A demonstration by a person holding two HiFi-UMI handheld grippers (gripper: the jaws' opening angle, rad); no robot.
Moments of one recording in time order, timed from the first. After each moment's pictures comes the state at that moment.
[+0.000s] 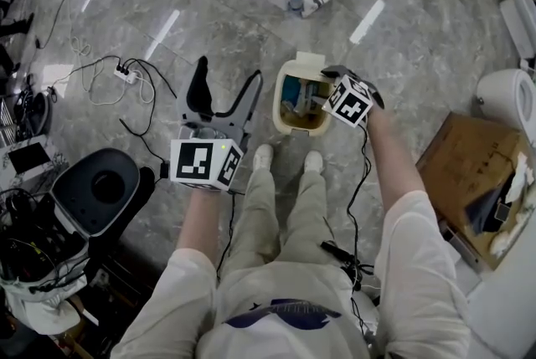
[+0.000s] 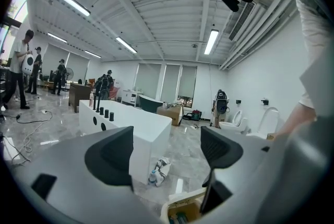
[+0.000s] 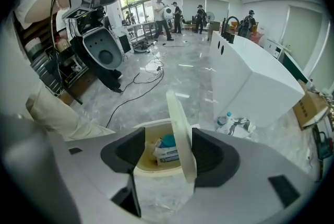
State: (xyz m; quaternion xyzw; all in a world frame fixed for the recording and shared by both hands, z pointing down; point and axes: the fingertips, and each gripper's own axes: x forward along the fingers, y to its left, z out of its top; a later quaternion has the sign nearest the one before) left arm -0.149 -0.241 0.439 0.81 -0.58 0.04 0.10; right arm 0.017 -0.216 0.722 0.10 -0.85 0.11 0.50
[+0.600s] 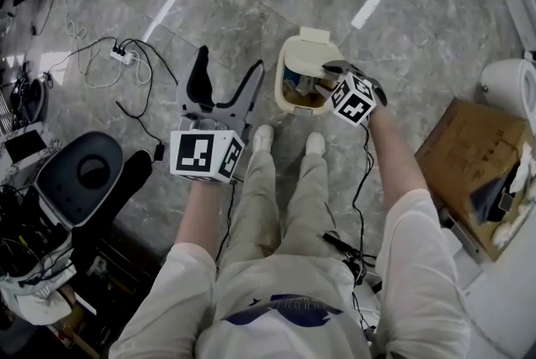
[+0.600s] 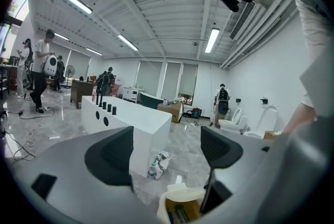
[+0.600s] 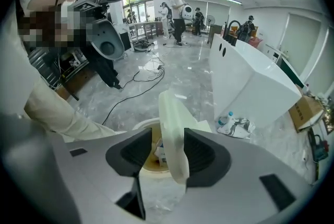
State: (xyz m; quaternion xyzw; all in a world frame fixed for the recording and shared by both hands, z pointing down) left arm -0.136 -0.184 0.464 0.80 -0.58 0.04 0.11; right arm 0.031 -0.156 0.743 0.11 -0.86 0.07 0.50
